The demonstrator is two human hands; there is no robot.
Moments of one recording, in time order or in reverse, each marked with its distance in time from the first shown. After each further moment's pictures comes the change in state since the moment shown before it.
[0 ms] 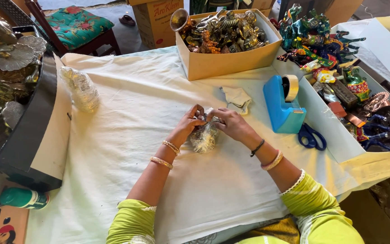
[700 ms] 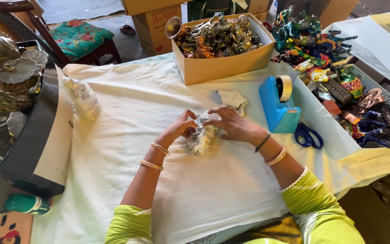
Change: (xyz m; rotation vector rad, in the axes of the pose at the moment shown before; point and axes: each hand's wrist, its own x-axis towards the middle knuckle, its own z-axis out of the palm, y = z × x) left_hand -0.018 0.044 -0.008 0.414 0.015 -0.250; right_hand -0.003 0.014 -0.030 -0.081 -0.217 -0.479
